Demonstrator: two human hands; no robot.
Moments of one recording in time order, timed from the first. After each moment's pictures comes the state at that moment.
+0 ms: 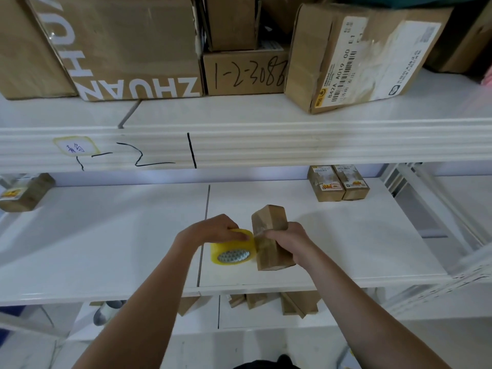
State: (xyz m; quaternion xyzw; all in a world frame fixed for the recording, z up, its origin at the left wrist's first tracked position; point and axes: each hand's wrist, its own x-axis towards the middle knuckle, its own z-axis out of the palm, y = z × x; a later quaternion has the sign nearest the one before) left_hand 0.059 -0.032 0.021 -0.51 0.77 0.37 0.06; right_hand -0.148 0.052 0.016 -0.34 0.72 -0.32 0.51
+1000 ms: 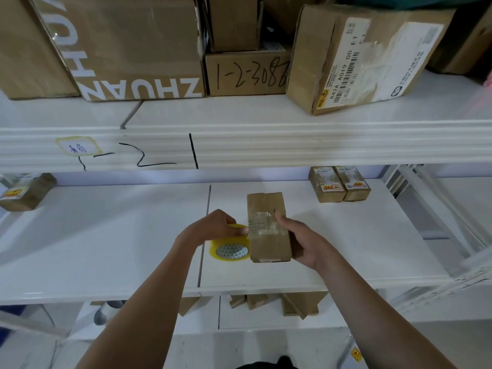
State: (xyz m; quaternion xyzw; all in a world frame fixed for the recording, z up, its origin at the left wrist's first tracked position) left_hand 0.067 -0.036 0.018 -0.54 0.72 0.44 -0.04; right_hand -0.168 0.066 0.035 -0.28 0.47 -0.42 0.73
